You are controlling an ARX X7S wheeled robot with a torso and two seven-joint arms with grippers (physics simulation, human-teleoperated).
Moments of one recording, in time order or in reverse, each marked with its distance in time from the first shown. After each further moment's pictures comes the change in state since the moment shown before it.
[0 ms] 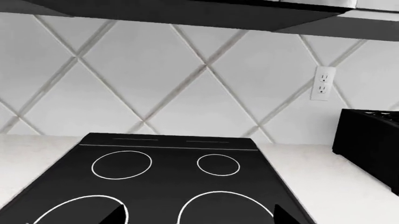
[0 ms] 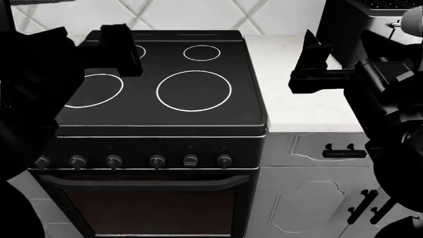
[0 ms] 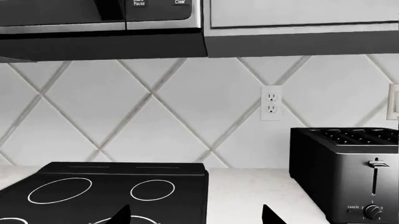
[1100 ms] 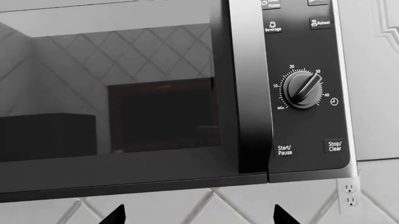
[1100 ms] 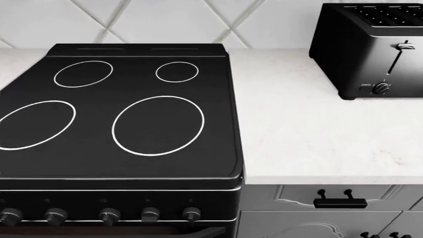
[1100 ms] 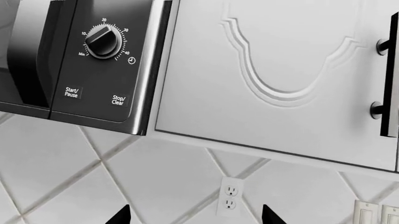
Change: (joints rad) left arm -0.977 -0.144 0.347 -0.524 0.039 -0.061 0.163; right arm 0.764 0.310 -0.292 0.357 0.598 0.019 0.377
